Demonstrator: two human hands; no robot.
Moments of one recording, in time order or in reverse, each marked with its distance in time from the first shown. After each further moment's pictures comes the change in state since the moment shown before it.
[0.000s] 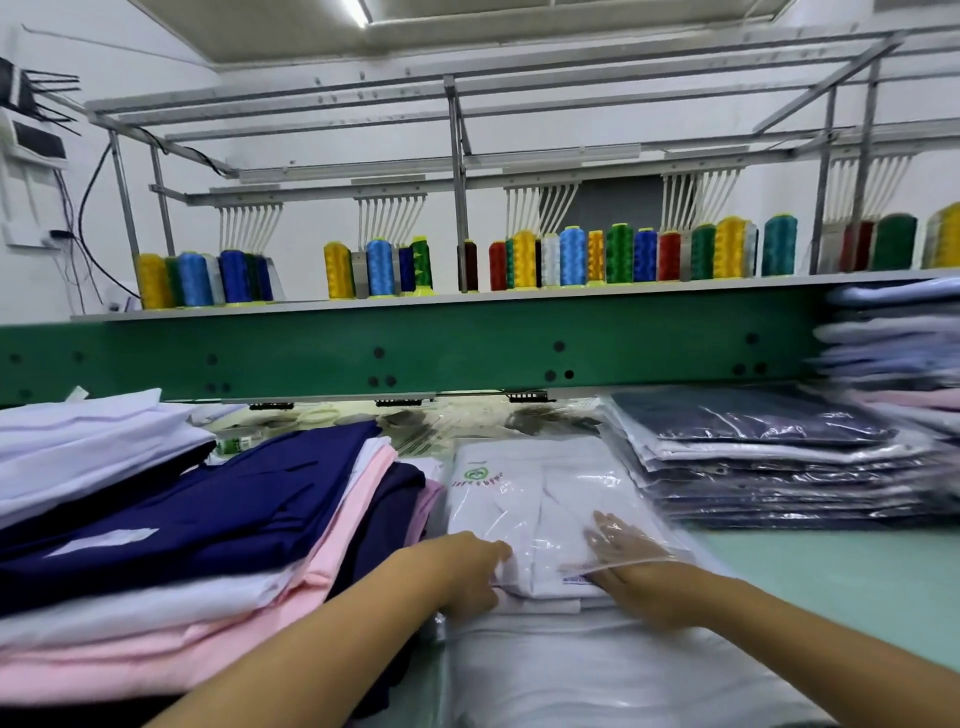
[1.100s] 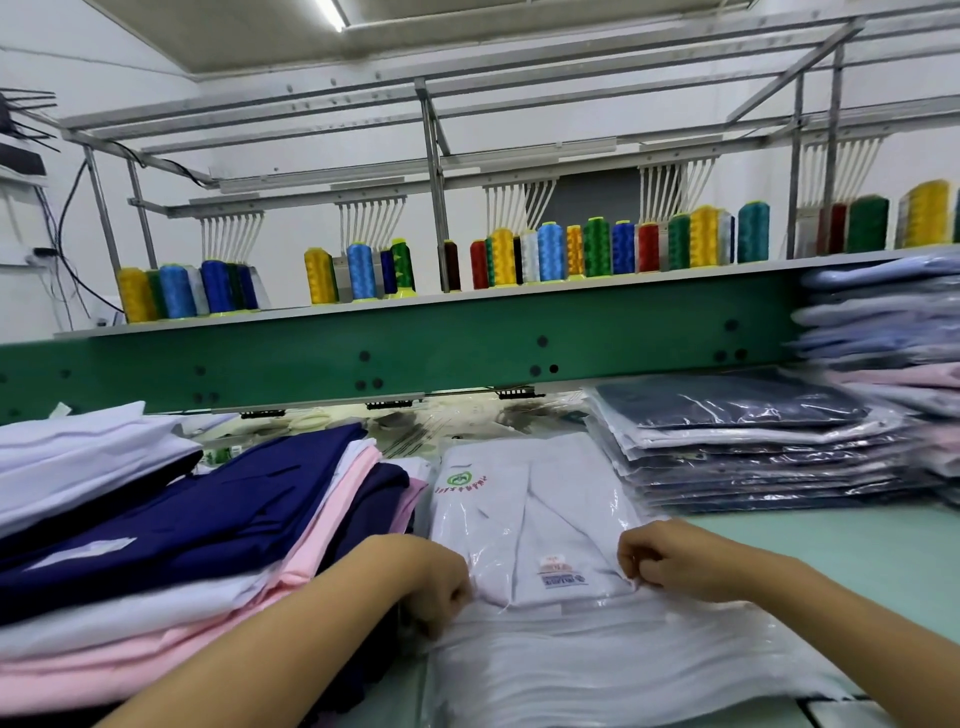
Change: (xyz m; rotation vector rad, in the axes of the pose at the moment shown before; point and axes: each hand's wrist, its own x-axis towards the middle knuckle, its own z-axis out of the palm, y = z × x) left_hand -0.012 0.005 -0.018 0.151 -0.331 -0.042; right_hand -0.045 0.041 -0.028 0.322 -0.039 0.017
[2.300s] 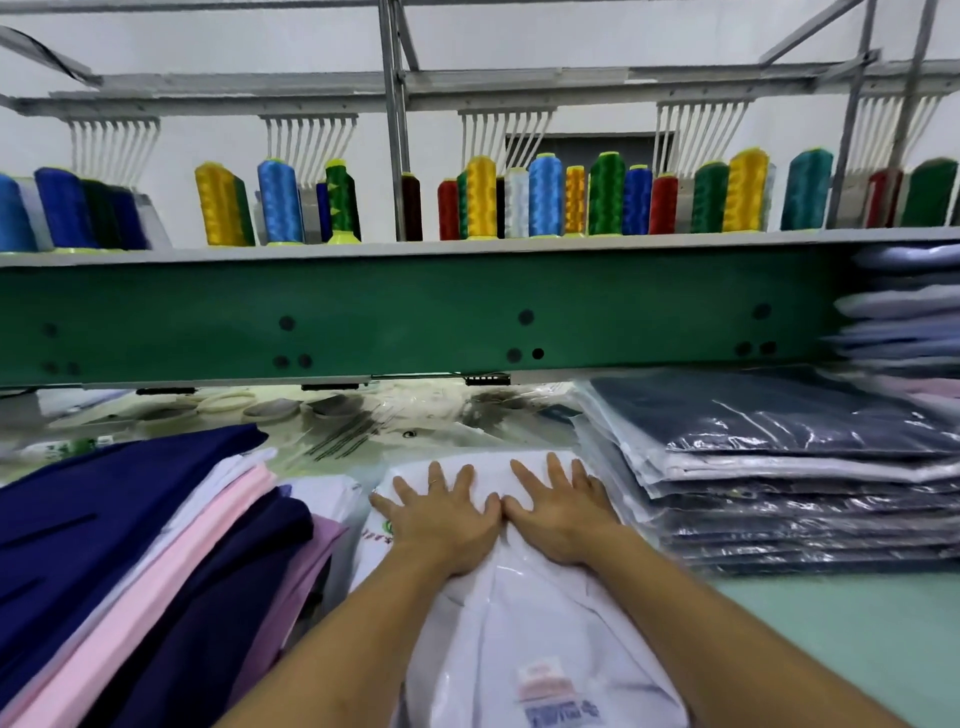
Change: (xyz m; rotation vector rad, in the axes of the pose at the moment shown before) left_hand 0.238 -0.015 -0.047 -0.365 0.607 -0.332; right_hand 0.239 0.019 0.021 -0.196 0.168 0.286
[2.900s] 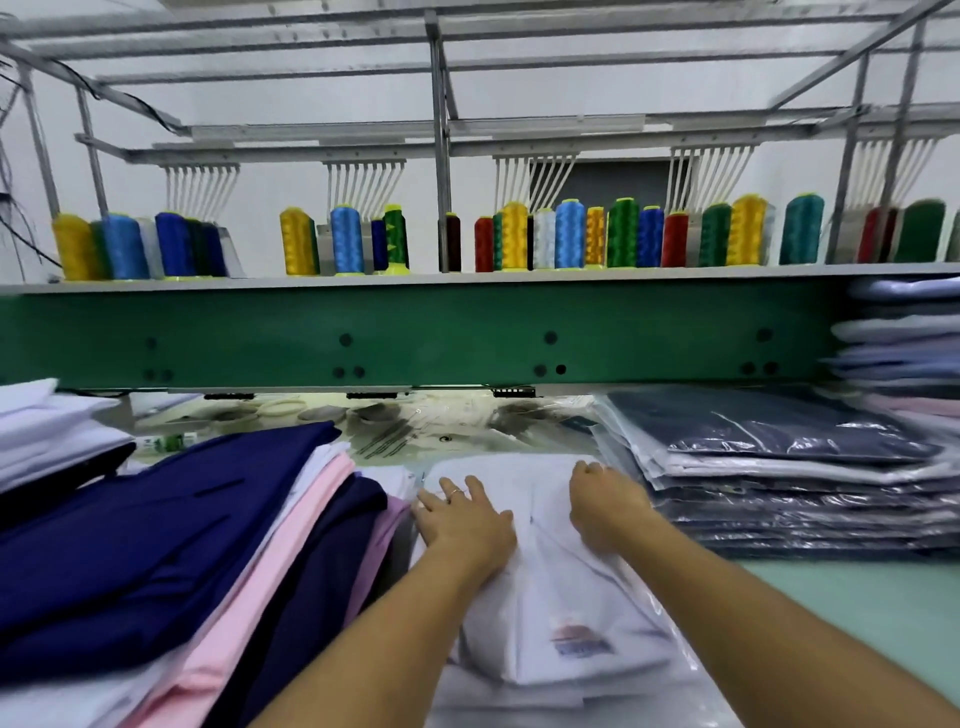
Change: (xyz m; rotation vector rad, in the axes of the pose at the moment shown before) left_hand -0.080 -0.003 -0.040 0.058 -0.053 -0.114; right_hand -0.080 -0.028 -0.056 -0.265 0.137 0.069
